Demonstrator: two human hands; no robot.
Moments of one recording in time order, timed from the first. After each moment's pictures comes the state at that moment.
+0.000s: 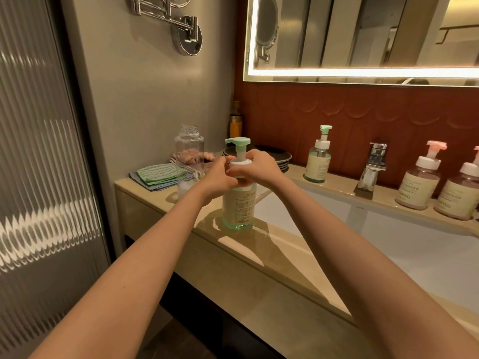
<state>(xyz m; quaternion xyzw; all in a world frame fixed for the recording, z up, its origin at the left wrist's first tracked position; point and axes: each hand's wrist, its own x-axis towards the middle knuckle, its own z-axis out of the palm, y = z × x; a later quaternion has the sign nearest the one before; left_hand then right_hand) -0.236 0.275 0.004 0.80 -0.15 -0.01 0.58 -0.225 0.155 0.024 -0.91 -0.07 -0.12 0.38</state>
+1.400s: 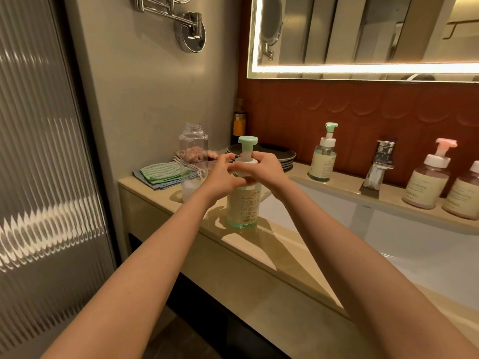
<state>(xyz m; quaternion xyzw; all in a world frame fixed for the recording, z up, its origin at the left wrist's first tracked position) -0.236 0.275 -0.002 0.79 -0.14 0.02 0.60 -0.234 0.159 0.014 -0.84 -0.09 -0.13 0.51</state>
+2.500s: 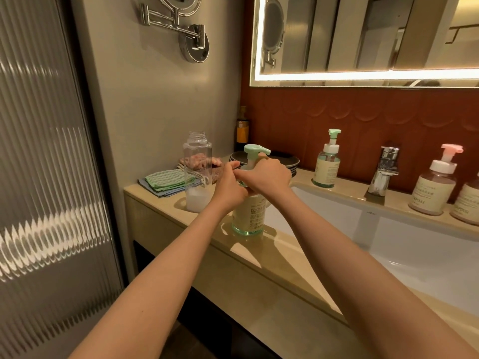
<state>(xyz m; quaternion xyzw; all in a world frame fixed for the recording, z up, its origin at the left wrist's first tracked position) -0.240 0.263 -0.005 0.82 -0.12 0.09 0.56 -0.231 0.169 0.023 -0.96 0.03 -0.25 0.15</state>
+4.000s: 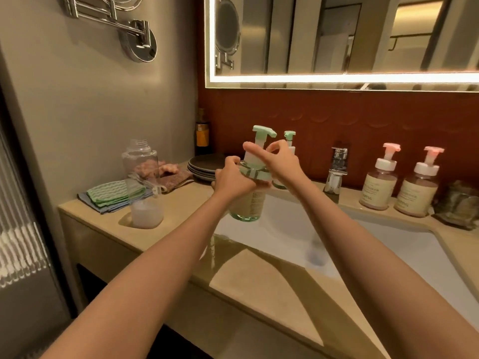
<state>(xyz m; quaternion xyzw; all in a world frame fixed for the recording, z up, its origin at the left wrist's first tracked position) -0.206 0.157 0.014 0.84 -0.15 0.09 0.51 -0.247 0.055 0.055 -0.84 0.05 -0.24 0.48</state>
